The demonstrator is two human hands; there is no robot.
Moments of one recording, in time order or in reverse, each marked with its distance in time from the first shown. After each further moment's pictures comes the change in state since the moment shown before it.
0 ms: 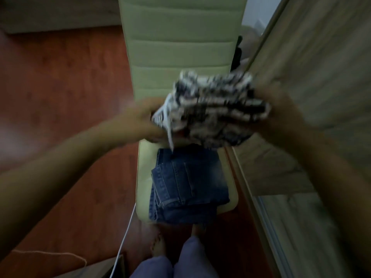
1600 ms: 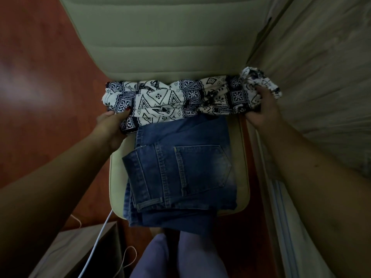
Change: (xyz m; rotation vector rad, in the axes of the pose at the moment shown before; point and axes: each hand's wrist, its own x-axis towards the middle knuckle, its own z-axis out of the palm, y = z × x) left_hand 0.046 -0.335 0.043 -0.887 1.040 -0.923; right_hand 0.078 0.323 0.105 1.184 0.592 1.152
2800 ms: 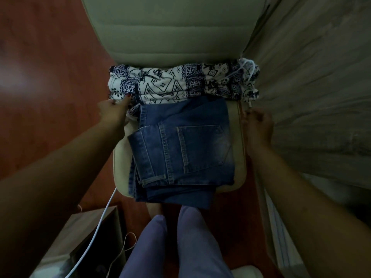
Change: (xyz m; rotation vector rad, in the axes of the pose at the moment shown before) left_hand -0.038 -0.008 0.001 0.267 0.144 0.115; right_hand -0.062 0.064 -0.069 -0.627 0.202 -0.472
